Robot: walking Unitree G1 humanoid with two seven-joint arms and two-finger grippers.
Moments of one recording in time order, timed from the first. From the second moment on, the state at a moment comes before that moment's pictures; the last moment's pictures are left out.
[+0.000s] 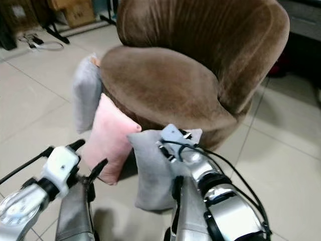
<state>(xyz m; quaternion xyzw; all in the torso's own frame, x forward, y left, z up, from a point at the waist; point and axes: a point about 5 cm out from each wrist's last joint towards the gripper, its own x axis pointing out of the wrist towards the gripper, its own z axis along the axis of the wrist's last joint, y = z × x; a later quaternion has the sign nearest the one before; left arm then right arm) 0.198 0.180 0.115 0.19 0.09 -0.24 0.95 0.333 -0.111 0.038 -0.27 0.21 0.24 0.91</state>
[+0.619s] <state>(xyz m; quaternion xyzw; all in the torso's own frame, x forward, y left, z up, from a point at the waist) 0.152 0.193 0.148 0.20 0.12 -0.21 0.95 0.351 -0.085 0.064 -0.22 0.15 0.11 0.96</state>
